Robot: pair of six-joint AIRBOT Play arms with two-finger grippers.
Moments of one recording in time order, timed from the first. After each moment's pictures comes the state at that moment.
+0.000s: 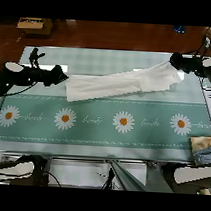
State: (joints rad) left arm 0.07 -1.43 1.00 0.65 -0.80 -1.30; right arm -0.20 -1.67 1.36 -0.84 0.53 1.30
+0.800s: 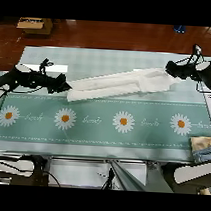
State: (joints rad) left arm 0.11 -1.60 1.06 0.72 -1.01 -1.30; right arm -0.20 -1.74 1.36 -0.96 0.60 1.33
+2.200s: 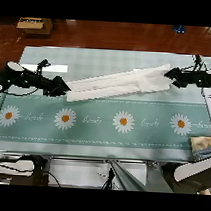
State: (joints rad) left arm 0.14 -1.54 1.06 0.76 -1.20 -1.27; right arm -0.33 -1.85 1.39 -0.74 0.91 1.16
